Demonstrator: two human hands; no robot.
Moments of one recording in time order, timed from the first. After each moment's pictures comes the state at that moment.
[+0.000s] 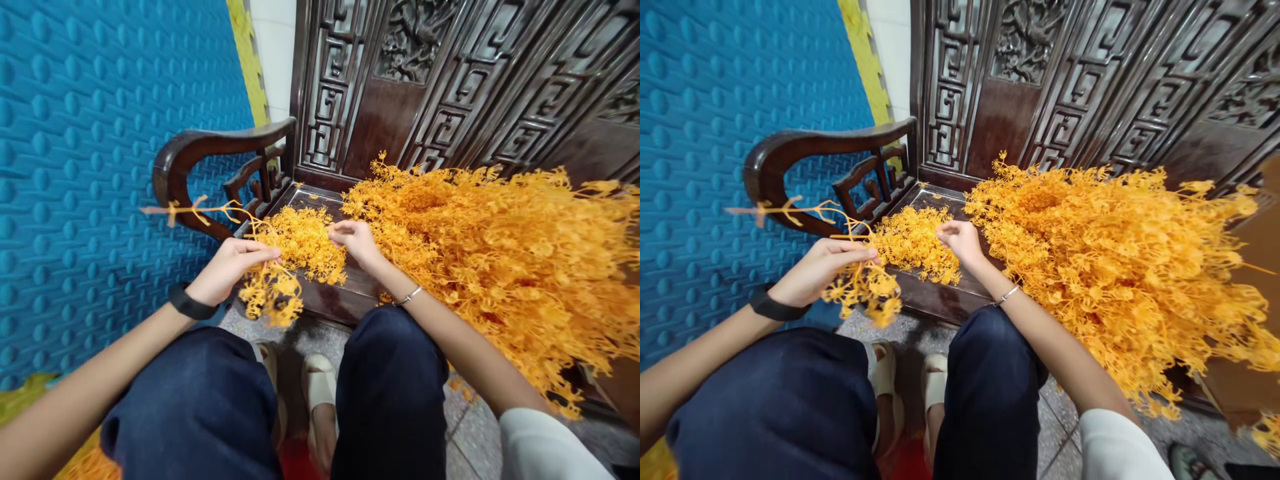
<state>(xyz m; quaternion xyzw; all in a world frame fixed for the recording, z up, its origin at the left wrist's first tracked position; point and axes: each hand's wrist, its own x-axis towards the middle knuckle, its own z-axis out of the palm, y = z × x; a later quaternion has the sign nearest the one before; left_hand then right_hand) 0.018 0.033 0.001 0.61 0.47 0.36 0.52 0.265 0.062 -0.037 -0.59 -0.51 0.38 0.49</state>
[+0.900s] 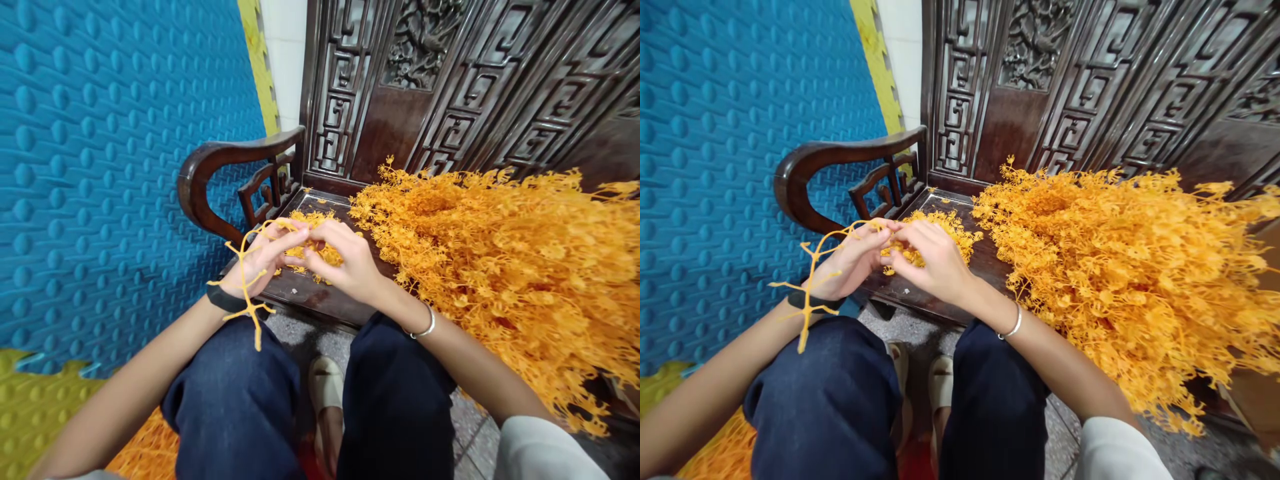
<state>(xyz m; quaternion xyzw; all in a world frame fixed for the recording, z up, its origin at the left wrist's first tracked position) 0.049 0.019 0.022 0.52 0.28 0.45 0.67 0.208 -0.006 0.020 -0.33 -0.83 0.03 0.45</state>
